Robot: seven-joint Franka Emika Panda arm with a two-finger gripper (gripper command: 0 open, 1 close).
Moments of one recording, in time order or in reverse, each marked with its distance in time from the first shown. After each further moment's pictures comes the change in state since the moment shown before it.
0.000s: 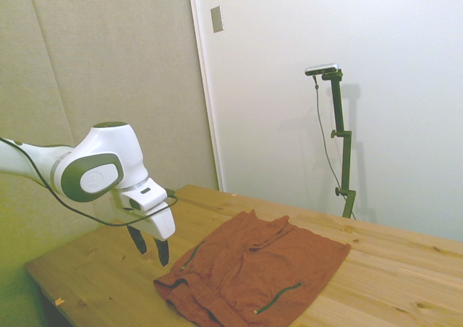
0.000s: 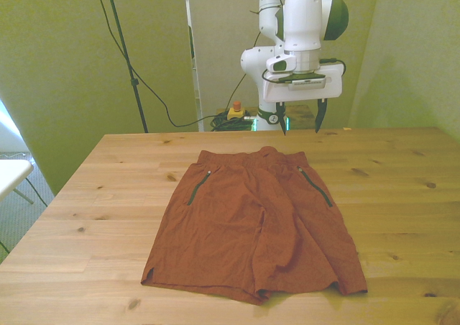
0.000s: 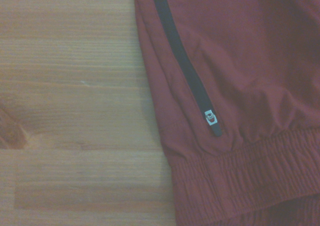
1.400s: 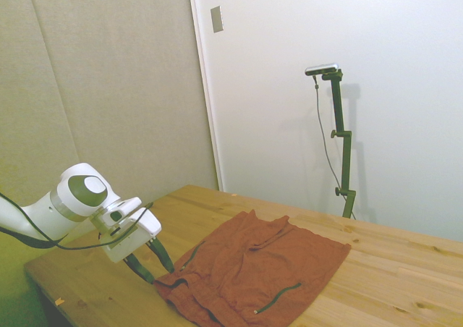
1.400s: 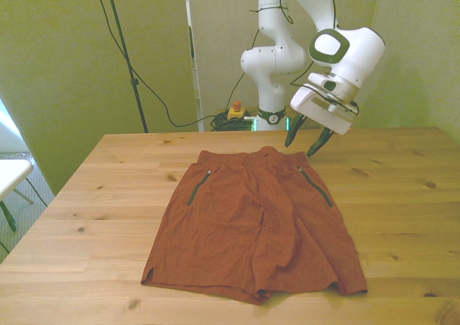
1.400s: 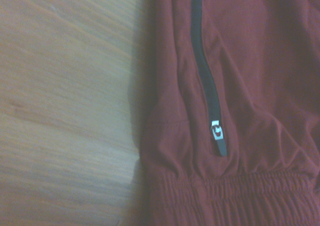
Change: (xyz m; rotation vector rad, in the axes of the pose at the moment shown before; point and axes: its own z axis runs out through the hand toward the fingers) arm -0.073 -0.047 0.088 -0.431 0.455 -0.313
